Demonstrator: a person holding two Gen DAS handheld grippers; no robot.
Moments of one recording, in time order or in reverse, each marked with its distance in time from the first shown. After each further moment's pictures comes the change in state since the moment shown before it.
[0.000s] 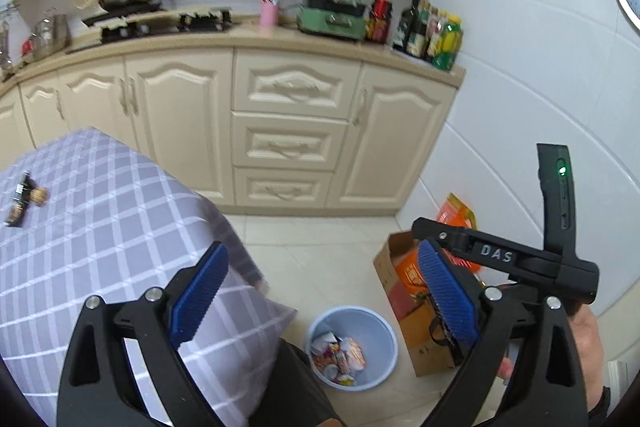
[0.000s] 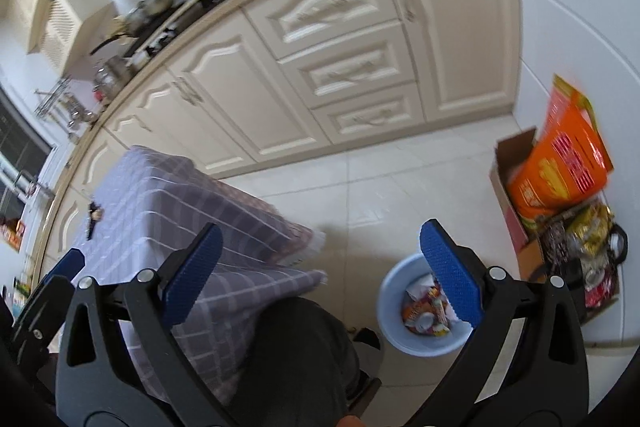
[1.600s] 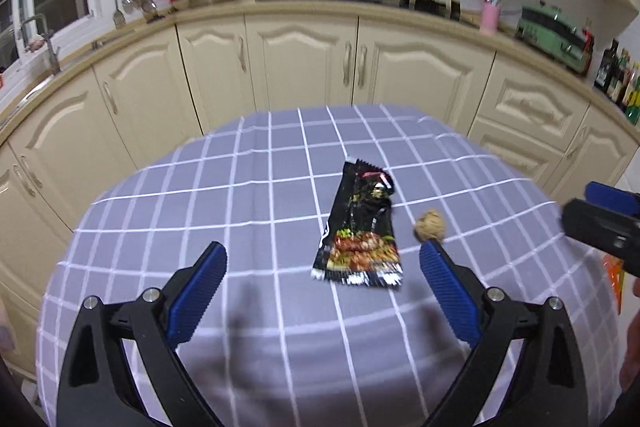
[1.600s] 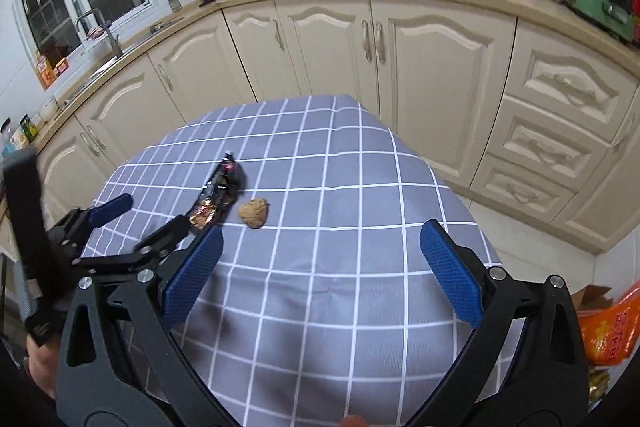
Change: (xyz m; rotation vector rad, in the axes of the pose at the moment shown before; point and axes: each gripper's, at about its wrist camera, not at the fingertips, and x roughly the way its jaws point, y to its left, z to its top) left arm -0.010 0.372 0.021 -0.225 0.109 0.495; right arm 0.165 0.352 -0.006 -0.521 0.150 0.175
